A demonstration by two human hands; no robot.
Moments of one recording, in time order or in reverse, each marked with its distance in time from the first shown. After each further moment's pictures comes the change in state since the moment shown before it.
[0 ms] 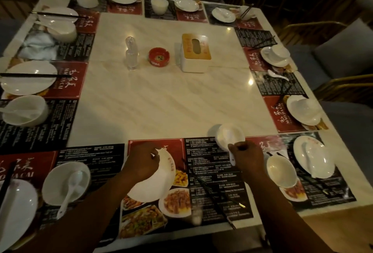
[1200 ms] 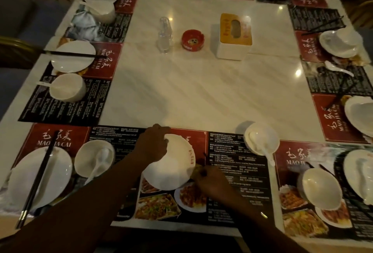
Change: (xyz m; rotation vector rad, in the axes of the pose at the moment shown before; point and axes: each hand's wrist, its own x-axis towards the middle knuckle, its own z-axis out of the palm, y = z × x) left_hand 0.019 -0.024 -0.016 0.448 0.017 0.002; right_hand -0.076 0.013 0.105 -0.444 -0.770 -0.212
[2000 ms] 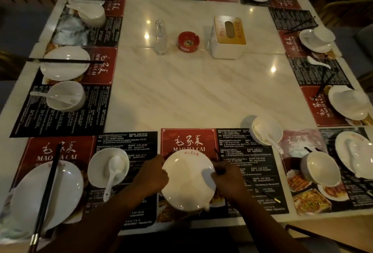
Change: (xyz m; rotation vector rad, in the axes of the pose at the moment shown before) left_hand -0.066 -0.052 0.016 -0.273 -0.267 -0.169; right_hand -0.004 0.003 0.038 0.286 0.344 0.150
